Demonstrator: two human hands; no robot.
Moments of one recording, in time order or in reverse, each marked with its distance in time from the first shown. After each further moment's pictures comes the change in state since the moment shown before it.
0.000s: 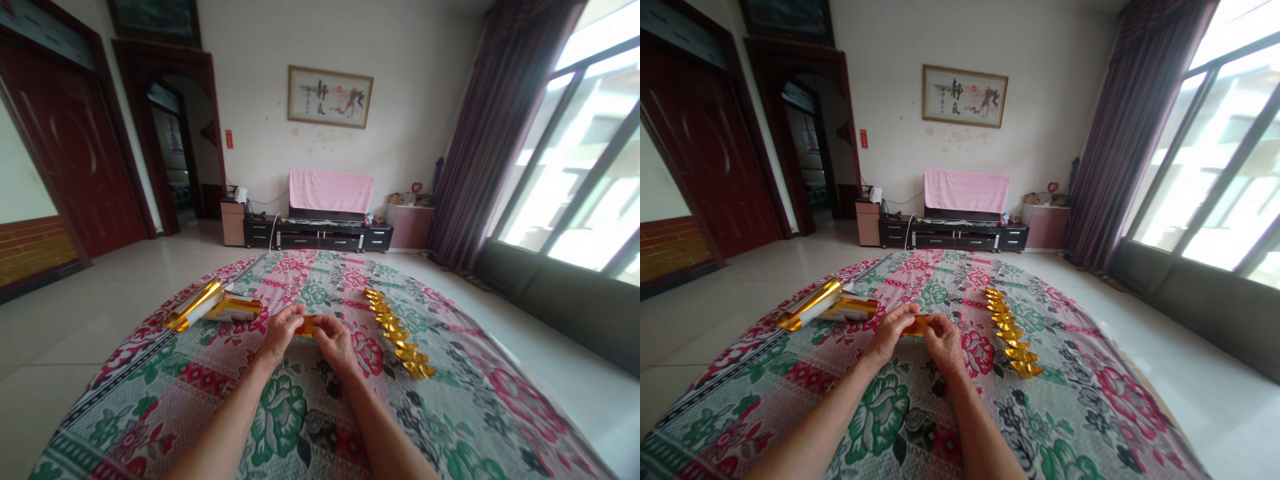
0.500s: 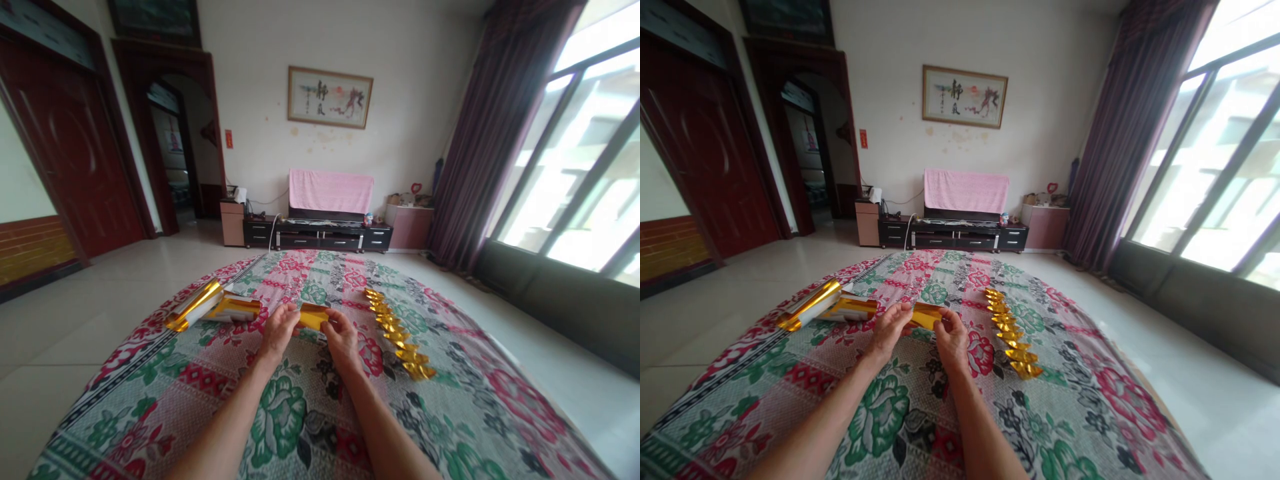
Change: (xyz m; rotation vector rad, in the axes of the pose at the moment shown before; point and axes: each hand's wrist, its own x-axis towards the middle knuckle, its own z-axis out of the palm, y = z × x) left_hand 0.006 -0.008 -0.001 0.017 0.178 0.005; right_hand 0.011 0.027 -0.008 0.043 0.206 0.070
